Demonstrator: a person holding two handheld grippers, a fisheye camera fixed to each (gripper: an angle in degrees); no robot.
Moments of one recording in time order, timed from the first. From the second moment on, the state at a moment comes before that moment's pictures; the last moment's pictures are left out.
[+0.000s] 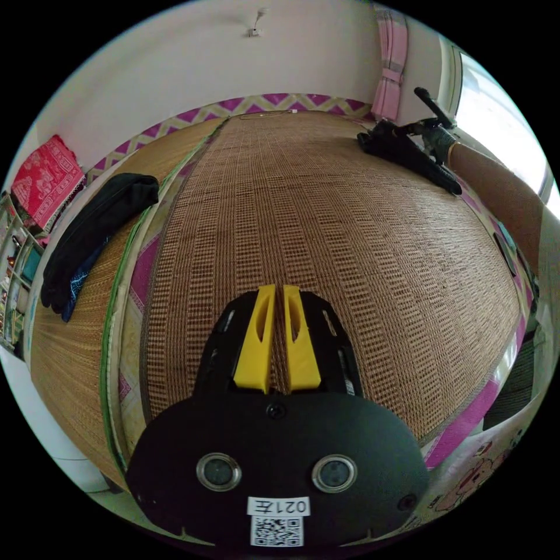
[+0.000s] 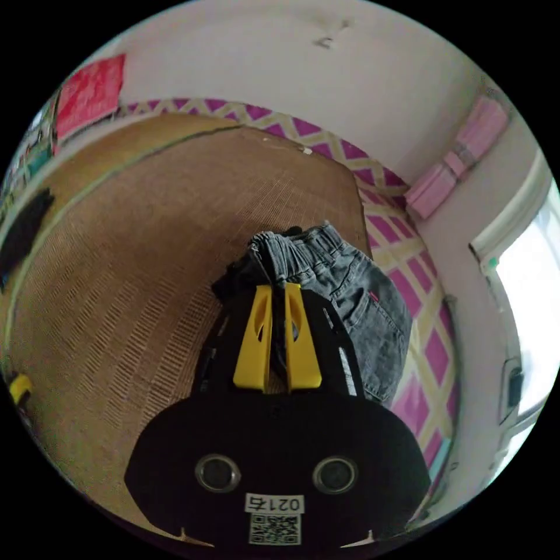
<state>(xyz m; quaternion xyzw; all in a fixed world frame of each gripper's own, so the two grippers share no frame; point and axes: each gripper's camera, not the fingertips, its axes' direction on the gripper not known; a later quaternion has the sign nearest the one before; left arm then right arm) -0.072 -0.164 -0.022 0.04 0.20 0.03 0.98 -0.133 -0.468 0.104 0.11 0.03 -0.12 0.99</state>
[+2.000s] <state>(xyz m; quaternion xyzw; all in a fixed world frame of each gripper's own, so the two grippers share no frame) -0.091 0.001 -0.064 0.04 0.20 -0.03 0.98 -0.128 -0.157 -0.053 0.07 -0.37 -0.12 0.92</state>
